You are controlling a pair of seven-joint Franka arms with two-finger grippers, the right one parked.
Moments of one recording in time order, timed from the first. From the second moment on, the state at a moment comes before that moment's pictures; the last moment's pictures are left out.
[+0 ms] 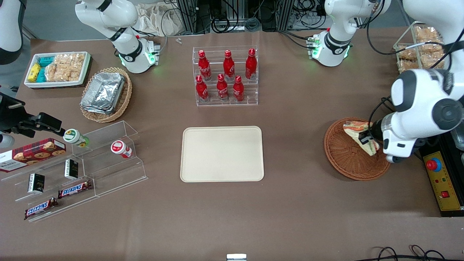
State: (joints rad) arm -0.04 0.20 -0.02 -1.82 -0.02 1.82 -0.61
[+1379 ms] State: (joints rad) arm -0.18 0.54 -0.57 -1.51 0.20 1.82 -0.66
